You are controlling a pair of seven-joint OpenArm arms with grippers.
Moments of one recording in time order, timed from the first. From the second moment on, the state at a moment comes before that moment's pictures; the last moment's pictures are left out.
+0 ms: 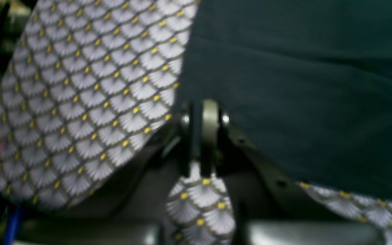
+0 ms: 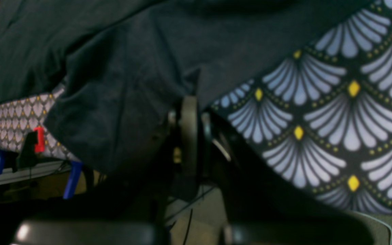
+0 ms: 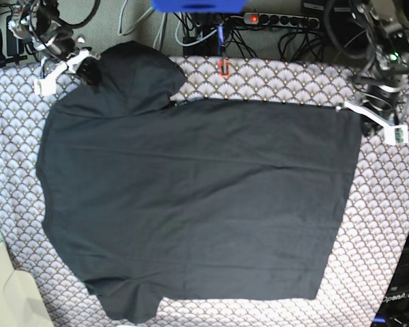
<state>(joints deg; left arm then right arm) 19.4 -6.5 -33.1 106.4 -14.5 -17.9 39.7 -27.5 2.8 33.8 89.6 41.5 39.7 -46.4</state>
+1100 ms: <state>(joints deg) 12.8 -2.7 -39.6 85.0 -14.9 -18.0 30.4 -27.2 5.6 29.1 89.5 41.2 39.9 -46.2</state>
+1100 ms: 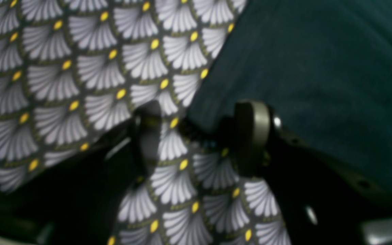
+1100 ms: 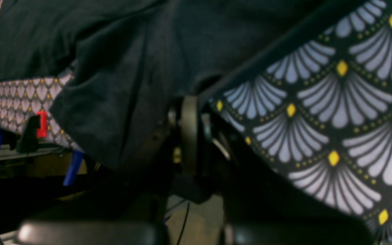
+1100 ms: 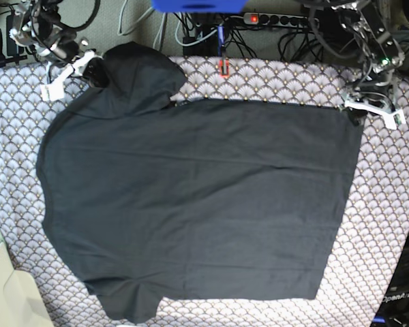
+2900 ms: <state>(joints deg) -12.2 -2.8 -39.5 80.5 -13.6 -16.8 48.6 6.8 18.0 24.5 85.7 38.3 39.6 -63.3</state>
